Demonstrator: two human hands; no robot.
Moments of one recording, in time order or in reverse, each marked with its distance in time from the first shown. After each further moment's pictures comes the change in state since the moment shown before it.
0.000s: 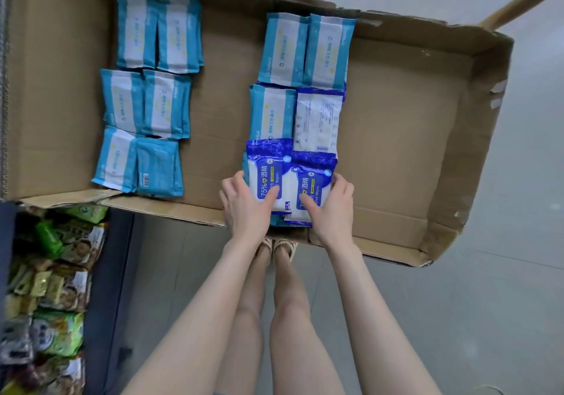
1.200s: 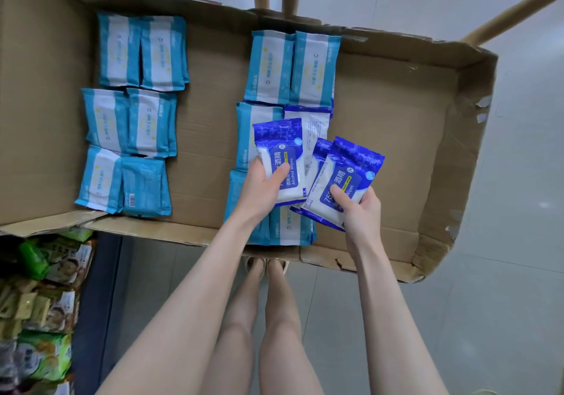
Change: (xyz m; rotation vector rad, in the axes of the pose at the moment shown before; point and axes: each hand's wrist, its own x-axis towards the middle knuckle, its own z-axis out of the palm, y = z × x) left_hand 0.041 0.061 0.003 -0.517 -0.410 0.111; right_hand 0.027 0.002 -0.051 0.880 0.038 0.190
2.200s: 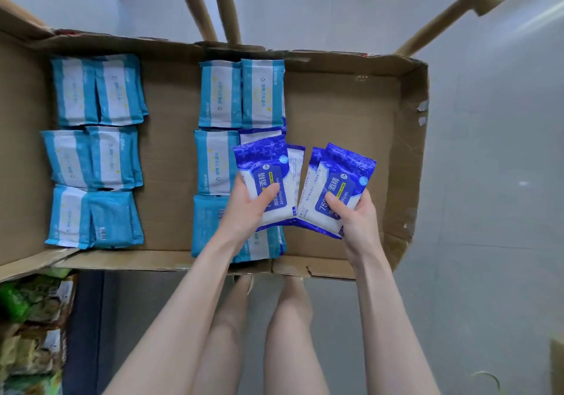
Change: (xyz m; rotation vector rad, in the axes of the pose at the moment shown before) left_hand -0.021 0.038 0.039 -0.156 -0.066 -0.036; right_hand 0.003 -0.037 -0.057 0.156 -0.014 0.050
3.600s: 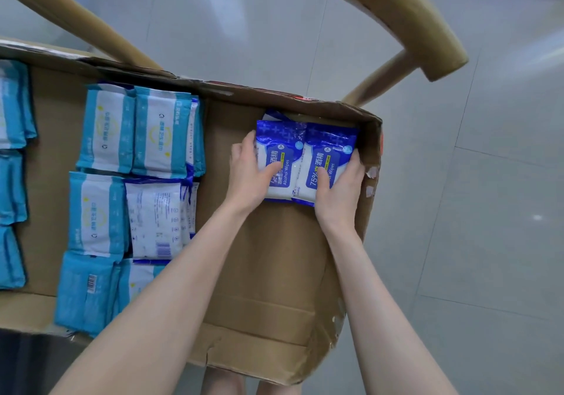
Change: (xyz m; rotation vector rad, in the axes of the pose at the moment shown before) left_hand 0.193 0.020 0.172 0.460 0.243 0.115; right_hand 0.216 -0.084 -0.058 -0.666 0.148 -0.319
